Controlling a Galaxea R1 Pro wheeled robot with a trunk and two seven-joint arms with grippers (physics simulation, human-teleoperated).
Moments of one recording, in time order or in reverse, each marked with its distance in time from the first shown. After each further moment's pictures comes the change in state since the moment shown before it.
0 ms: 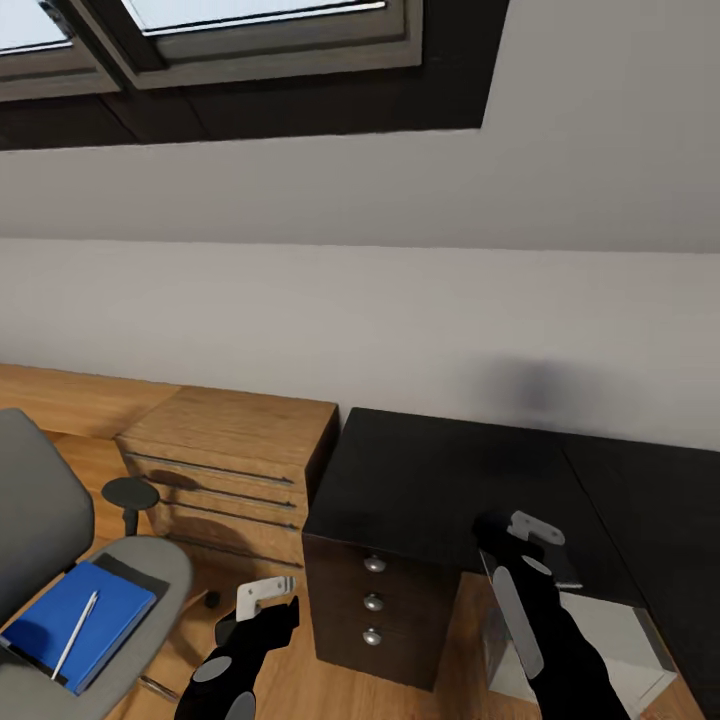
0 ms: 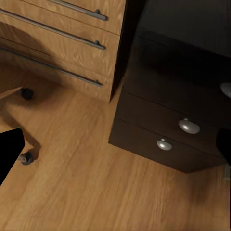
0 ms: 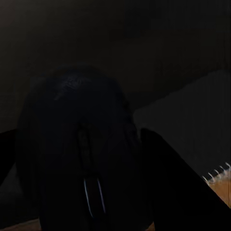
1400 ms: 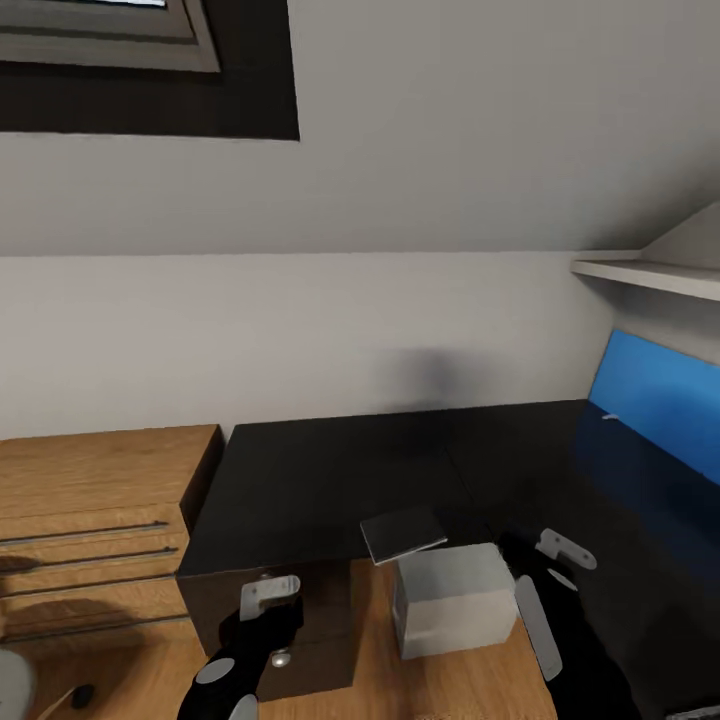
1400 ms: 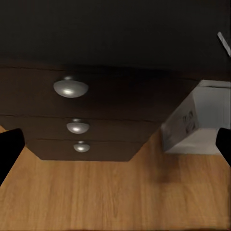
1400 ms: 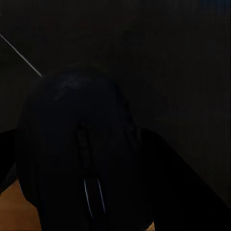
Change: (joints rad) left arm 0.002 0.000 -0.018 -0.009 0.001 -0.002 0.000; right arm -0.001 -0.013 -0.139 0.069 0.001 -0.047 0.001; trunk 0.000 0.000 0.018
